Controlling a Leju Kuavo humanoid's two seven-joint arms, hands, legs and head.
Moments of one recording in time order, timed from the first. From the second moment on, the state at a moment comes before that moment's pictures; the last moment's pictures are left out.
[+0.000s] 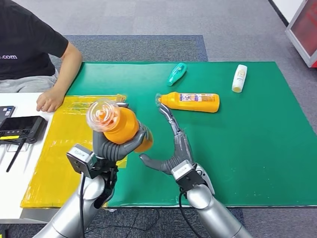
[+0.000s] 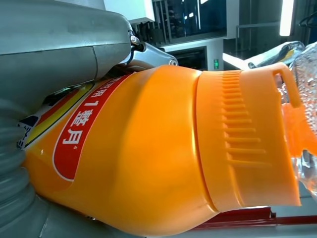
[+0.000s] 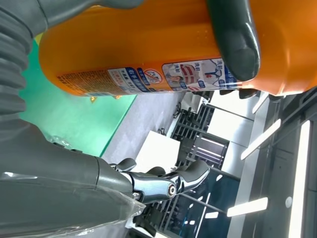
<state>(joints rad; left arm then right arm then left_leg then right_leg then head) -0.33 -0.07 -0.64 -1.47 0.08 0.28 -0.65 -0.28 0.00 0.69 -1.40 0.18 -0.27 -0.56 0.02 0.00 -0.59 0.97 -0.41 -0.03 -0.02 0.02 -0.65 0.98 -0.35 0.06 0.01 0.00</state>
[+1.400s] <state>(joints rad) -0.31 -0.07 -0.64 -1.48 0.10 0.29 -0.66 -0.26 0.05 0.65 -1.37 0.08 -0.30 -0.51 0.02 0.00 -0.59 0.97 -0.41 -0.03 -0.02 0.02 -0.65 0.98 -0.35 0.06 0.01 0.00</state>
